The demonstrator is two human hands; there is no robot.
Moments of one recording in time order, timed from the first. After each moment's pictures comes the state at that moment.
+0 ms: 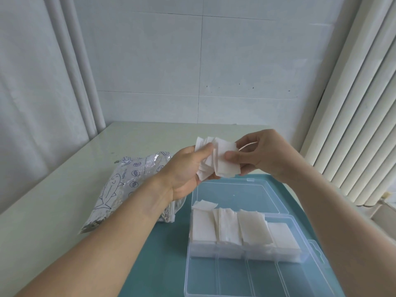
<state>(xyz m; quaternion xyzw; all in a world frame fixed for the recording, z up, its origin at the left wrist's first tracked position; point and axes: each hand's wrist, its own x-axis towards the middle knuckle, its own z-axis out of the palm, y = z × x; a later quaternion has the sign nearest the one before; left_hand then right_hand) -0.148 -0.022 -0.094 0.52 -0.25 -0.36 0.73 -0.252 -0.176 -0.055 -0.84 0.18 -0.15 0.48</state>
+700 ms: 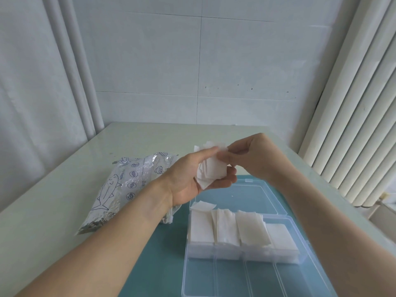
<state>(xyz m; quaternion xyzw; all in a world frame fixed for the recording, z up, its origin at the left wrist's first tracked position) -0.154 -0.022 -0.094 0.49 -0.26 -0.45 0.70 -0.244 -0.170 -0.065 -0.88 0.14 -0.18 0.41</state>
